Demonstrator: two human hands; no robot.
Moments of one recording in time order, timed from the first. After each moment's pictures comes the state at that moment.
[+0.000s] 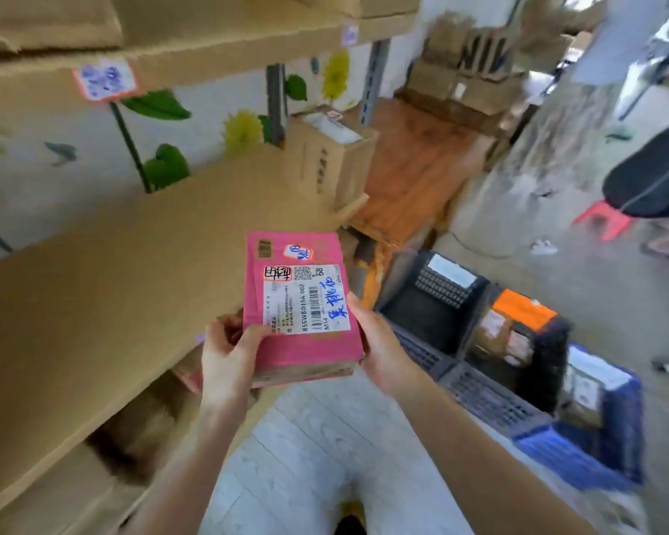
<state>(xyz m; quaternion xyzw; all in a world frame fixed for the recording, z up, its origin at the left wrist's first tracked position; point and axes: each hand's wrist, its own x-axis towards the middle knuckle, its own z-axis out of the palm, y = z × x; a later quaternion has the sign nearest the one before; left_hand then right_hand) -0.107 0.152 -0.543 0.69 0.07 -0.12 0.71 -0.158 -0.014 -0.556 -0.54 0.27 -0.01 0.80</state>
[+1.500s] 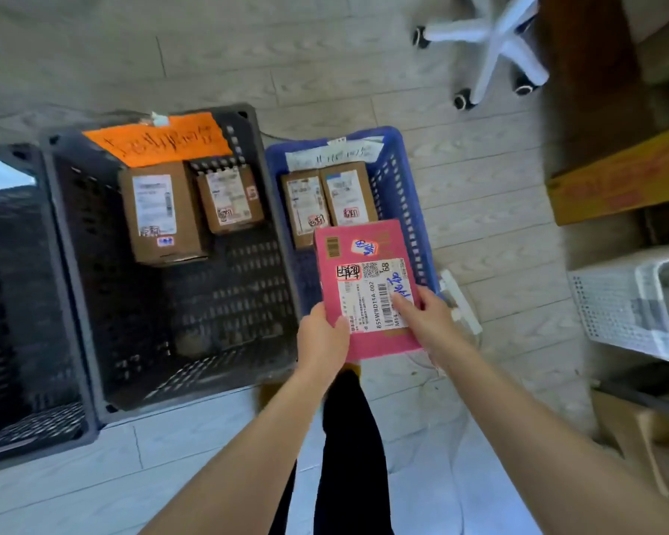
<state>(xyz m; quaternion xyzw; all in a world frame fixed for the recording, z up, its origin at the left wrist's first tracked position) -0.453 -0.738 -1.013 0.76 -0.26 -0.58 0.16 -0.596 -0.774 -1.013 -0.34 0.76 -0.11 0.54</state>
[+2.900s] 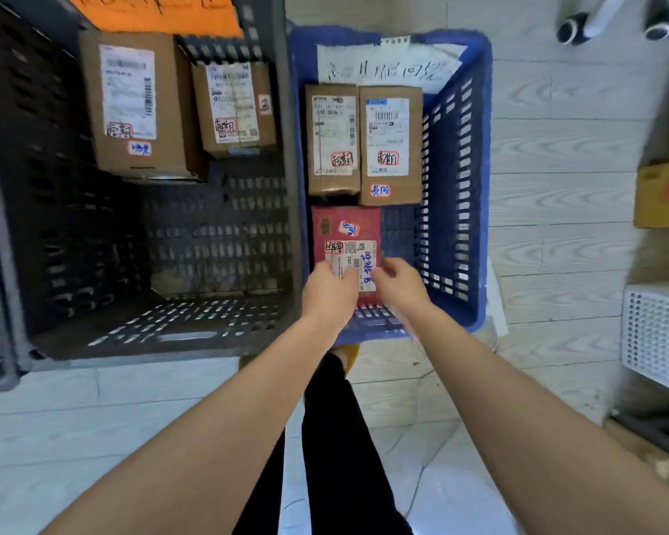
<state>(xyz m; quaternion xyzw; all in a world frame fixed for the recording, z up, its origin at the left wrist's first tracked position) -0.475 -0.759 -1.136 0.80 -0.13 -0.57 0.15 -0.572 -0.791 -1.157 -0.43 0.72 0.10 0.53</state>
